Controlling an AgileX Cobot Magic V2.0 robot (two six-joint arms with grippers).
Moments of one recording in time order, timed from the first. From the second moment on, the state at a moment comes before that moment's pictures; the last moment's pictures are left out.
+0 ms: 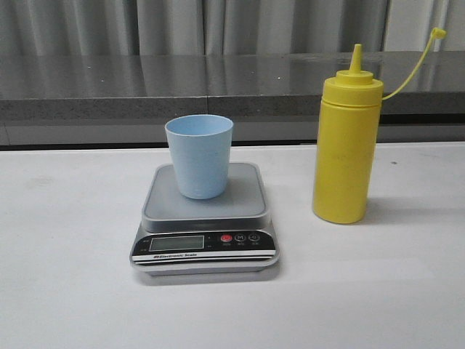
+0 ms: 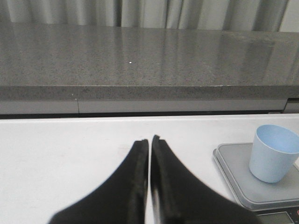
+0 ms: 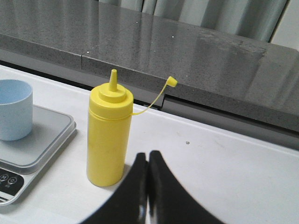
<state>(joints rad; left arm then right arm) -0.11 0.27 -0.43 0.02 0.39 -0.11 0.25 0.44 -0.33 -0.07 0.12 -0.05</state>
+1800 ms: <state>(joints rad) -0.11 0.27 -0.43 0.02 0.39 -0.11 0.06 -0.01 0.03 -0.07 0.07 0.06</state>
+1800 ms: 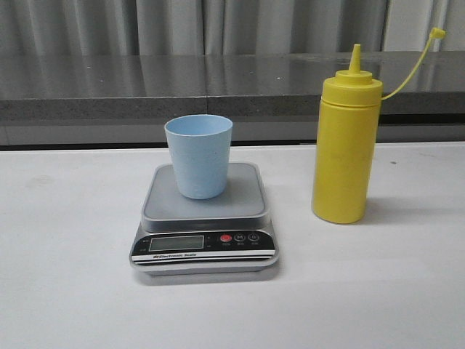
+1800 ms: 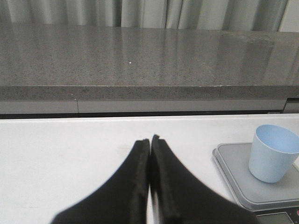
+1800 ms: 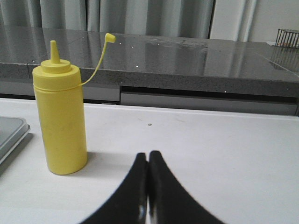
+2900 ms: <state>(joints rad) -0.11 0.27 -0.42 0.02 0.39 -0.11 0.06 -0.01 0.03 -0.07 0.07 0.07</state>
